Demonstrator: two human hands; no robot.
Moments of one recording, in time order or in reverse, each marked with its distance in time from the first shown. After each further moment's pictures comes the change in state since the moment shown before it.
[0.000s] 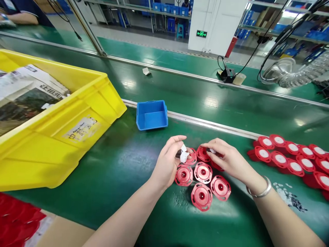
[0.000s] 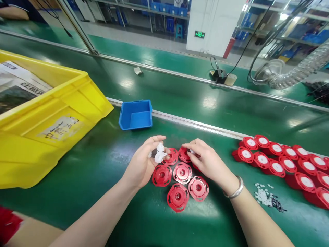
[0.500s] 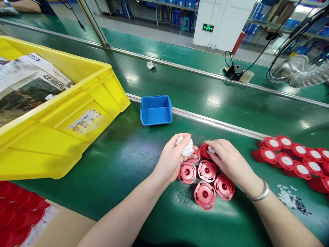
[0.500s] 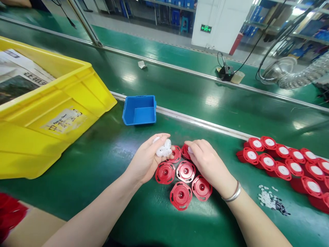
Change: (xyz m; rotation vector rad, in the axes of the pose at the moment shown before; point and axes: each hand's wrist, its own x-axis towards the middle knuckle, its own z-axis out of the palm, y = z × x) left_hand 0.007 -0.004 -0.005 -0.032 0.003 0.008; right_hand -0.001 0.002 0.019 -0.336 0.054 -0.144
